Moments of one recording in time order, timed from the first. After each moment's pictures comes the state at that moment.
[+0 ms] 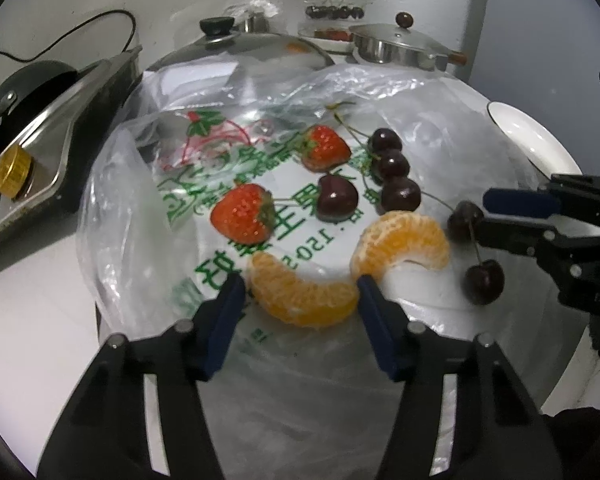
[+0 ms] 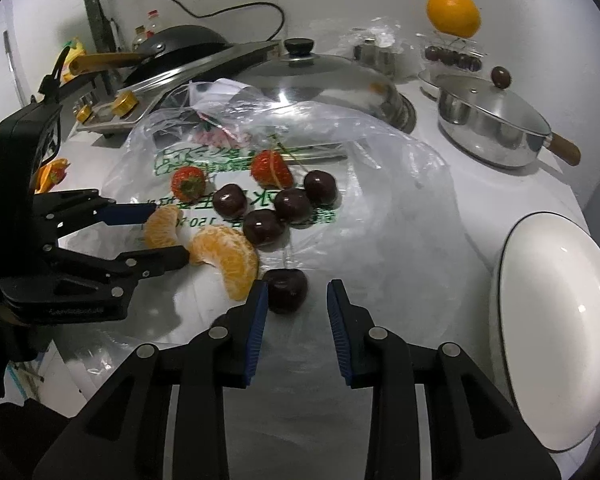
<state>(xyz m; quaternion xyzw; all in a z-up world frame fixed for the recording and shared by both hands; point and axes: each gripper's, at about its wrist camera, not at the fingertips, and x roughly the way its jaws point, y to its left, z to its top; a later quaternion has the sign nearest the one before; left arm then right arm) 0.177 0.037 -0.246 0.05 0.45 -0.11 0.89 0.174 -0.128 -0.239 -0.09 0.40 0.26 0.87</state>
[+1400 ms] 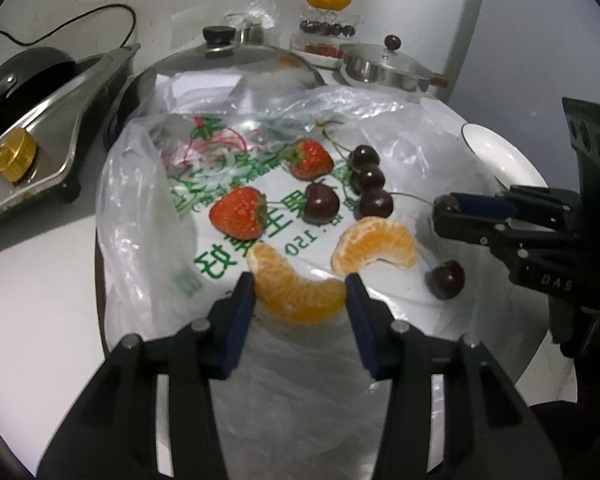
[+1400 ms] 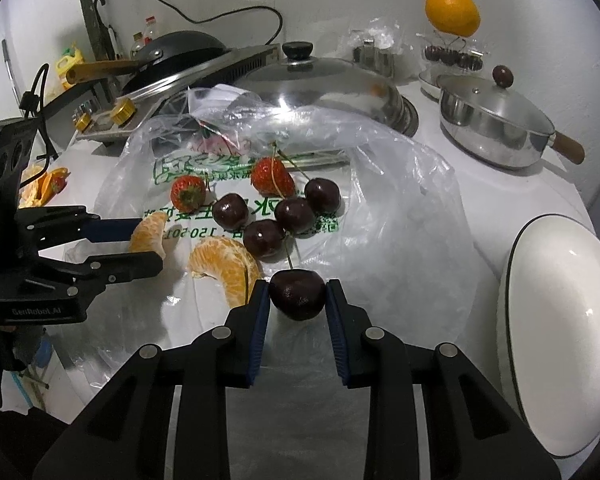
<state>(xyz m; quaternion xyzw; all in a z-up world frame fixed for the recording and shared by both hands) 0.161 0.050 -0.228 0.00 0.43 -0.14 0.89 0.180 -0.128 -0.236 -0.08 0.39 0.25 0.88</state>
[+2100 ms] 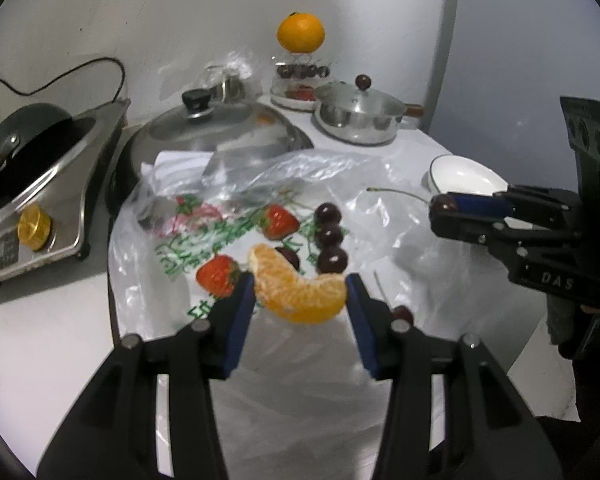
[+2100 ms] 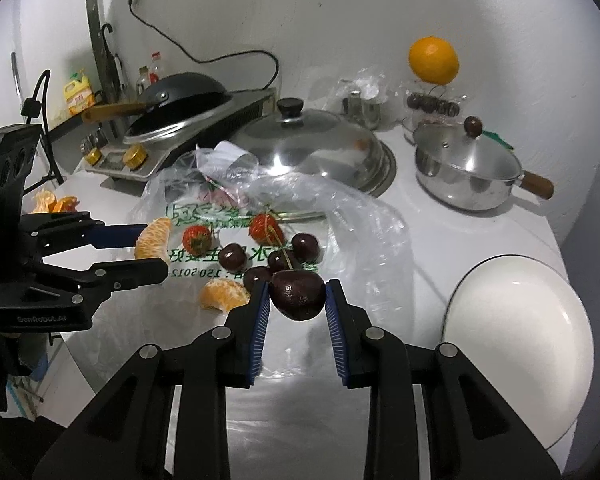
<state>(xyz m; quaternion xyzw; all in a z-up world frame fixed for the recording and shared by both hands) 0.154 0.020 -0.177 0.03 0.38 -0.15 0.91 0.165 -0.154 -0.191 -0.07 0.34 0.25 0.91</state>
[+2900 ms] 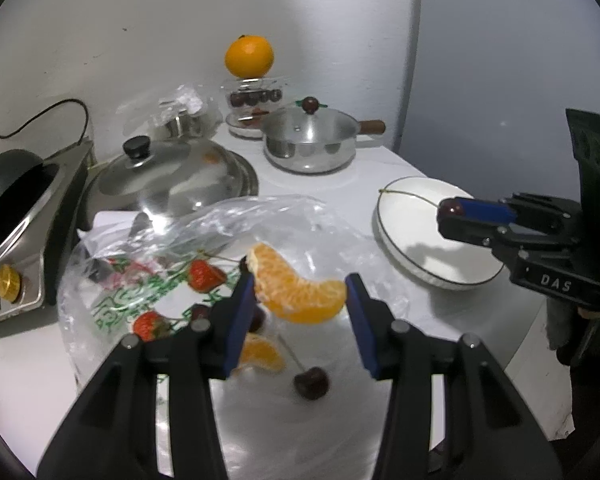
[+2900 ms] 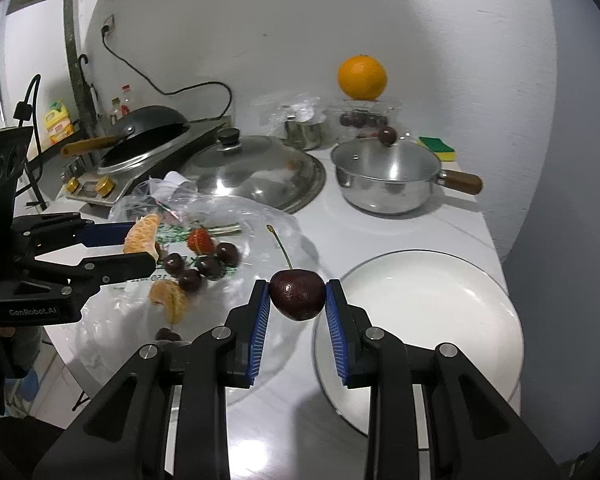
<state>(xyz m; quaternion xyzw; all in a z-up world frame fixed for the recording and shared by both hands) 0.165 -0.060 -0.158 0.05 0.36 -0.17 0.92 0.157 -0.245 -0.173 -0.04 0.31 0.21 0.93</state>
